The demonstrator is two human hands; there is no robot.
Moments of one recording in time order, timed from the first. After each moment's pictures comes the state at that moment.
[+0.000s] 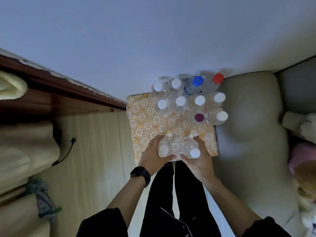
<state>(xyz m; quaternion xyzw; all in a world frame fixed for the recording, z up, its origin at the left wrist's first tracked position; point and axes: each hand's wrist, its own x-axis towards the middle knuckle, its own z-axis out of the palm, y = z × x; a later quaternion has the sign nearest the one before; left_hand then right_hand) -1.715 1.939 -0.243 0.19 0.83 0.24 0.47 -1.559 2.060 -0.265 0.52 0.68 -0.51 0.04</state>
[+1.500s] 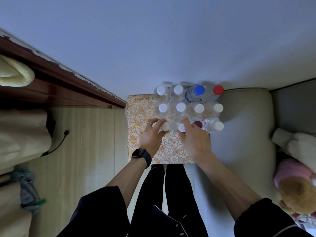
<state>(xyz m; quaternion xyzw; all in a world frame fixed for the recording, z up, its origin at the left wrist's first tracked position) -1.747 1.990 -0.253 0.23 0.89 0.28 0.29 -1.652 2.127 -0.212 0.33 0.90 -0.21 0.19</state>
